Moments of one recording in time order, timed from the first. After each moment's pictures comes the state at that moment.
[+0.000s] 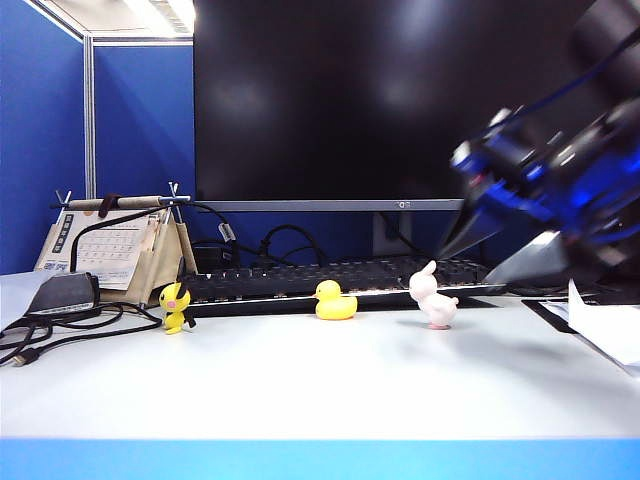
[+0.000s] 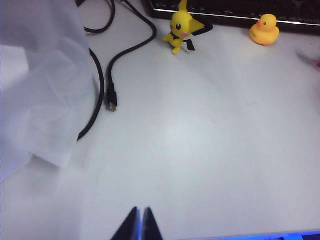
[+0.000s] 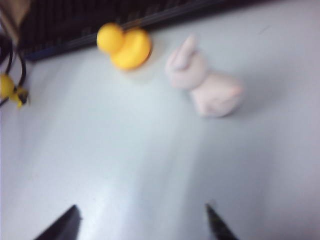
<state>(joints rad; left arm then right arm) -0.77 0.01 0.12 -0.59 -0.45 -0.51 0.32 1.44 0.60 0.27 -0.30 0.37</state>
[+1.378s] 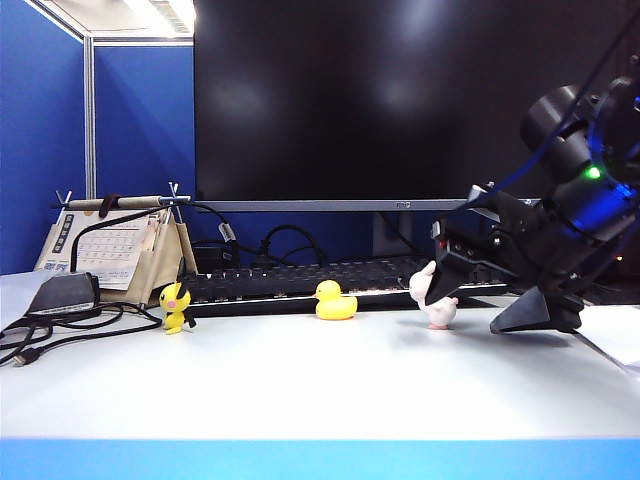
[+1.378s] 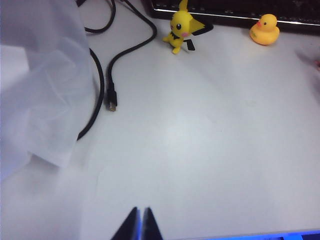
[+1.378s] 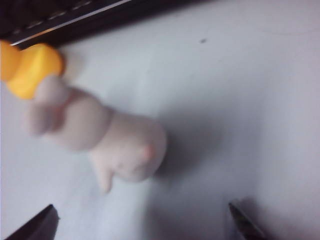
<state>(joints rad) -0.77 0.01 0.12 -0.59 -0.45 -0.51 0.26 1.76 0.78 0.32 -0.22 0.35</state>
